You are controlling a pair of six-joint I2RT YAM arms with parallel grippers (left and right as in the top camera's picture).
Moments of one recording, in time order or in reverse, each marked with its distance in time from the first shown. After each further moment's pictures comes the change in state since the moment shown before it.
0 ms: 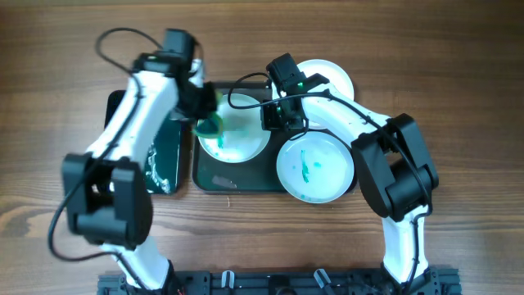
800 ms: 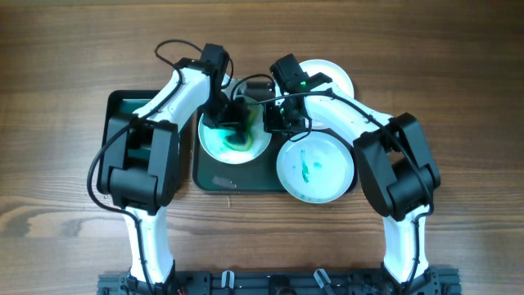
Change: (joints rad) left arm -0.079 0.260 0.073 0.060 0.147 0.183; right arm -0.014 -0.002 -0.005 -0.039 -0.056 0.023
